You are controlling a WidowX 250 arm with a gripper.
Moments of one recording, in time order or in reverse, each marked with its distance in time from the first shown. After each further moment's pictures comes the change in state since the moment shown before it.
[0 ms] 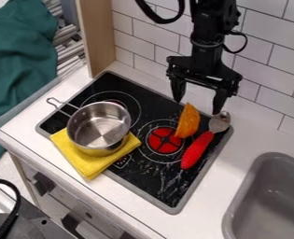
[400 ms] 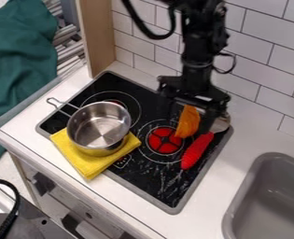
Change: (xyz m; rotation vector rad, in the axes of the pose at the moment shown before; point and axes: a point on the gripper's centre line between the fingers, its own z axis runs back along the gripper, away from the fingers) arm -0.027 0.020 -0.019 0.005 0.066 0.048
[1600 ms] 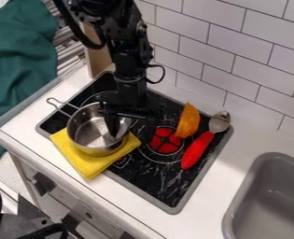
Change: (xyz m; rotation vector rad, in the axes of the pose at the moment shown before) arm -0.027 0.069 -0.029 -0.022 0.047 0.170
